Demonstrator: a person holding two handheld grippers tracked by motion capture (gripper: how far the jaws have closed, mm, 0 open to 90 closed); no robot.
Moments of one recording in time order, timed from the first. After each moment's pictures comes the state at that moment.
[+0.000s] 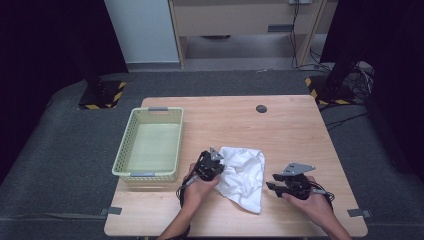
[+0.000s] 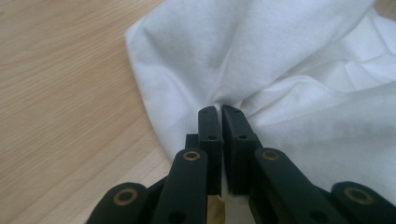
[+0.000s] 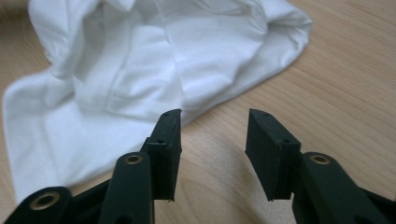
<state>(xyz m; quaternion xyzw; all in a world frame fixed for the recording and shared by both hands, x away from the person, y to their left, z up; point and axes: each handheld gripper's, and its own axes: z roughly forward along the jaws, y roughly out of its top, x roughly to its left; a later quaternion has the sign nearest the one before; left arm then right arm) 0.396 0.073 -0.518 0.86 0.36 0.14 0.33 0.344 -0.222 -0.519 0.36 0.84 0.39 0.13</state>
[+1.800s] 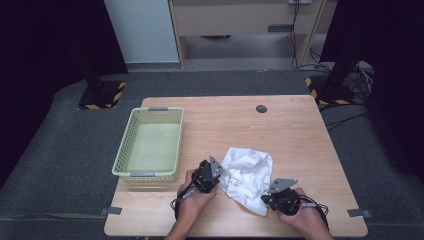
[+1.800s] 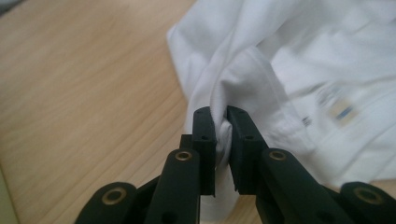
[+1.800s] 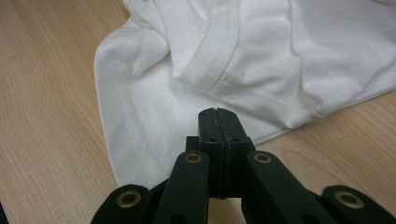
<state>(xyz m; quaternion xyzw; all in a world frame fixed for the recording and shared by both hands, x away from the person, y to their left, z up) 0.359 0.088 -0.507 0.87 0.32 0.23 0.28 0.306 -0.185 -0.522 0.31 0.89 0.31 0.11</state>
